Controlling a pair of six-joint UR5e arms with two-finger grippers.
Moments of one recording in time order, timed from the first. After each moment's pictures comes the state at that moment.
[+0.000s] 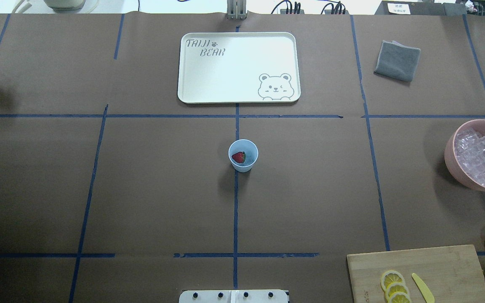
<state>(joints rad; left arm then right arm) -1.58 -1.46 -1.66 -1.64 -2.38 0.02 1.56 -1.62 1.64 -1.43 2.37 0.07</state>
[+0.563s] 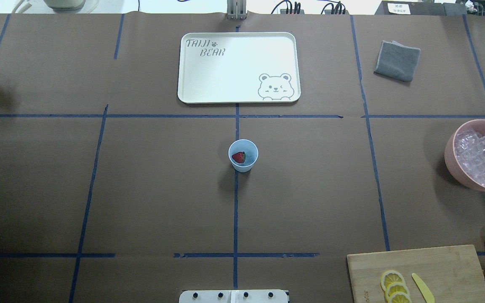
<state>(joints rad) -1.59 -1.47 -1.66 -1.64 -2.34 0.01 1.56 -1.62 1.63 -1.43 2.37 0.08</state>
